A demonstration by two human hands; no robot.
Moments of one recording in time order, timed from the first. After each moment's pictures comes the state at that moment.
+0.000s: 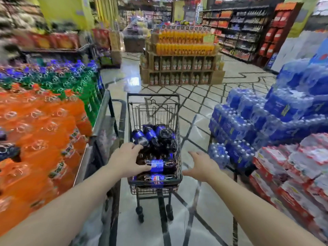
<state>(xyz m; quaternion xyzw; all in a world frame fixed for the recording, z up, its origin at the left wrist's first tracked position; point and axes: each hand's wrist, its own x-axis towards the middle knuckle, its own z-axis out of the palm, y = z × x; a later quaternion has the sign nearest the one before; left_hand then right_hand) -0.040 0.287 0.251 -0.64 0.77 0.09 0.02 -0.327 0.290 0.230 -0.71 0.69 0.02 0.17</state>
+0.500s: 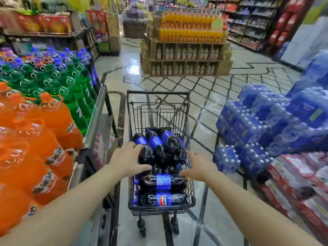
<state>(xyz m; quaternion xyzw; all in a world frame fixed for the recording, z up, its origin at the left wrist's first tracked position) -0.002 0.082 0.203 -0.63 0.77 0.10 0.05 -0.279 0.089 0.177 -0.70 0.69 0.05 0.19</state>
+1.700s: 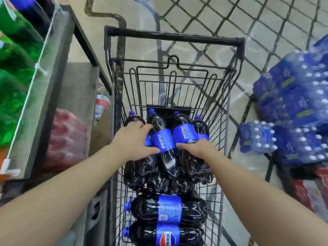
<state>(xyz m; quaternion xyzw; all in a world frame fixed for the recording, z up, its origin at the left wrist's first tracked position) -0.010 -0.280 0.005 -0.62 0.74 0.23 0.15 -0.255 -0.298 -0.061 -0.46 0.78 0.13 0.41</state>
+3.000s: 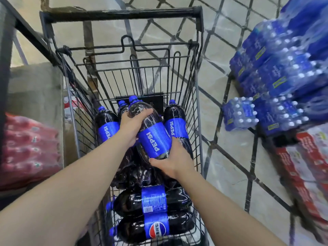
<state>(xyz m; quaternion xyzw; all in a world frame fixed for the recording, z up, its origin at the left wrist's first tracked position) -0.117 -0.310 -0.083 -0.66 0.22 0.61 -0.37 -0.261 -0.196 -0.082 -0.52 0.75 -0.08 0.40</state>
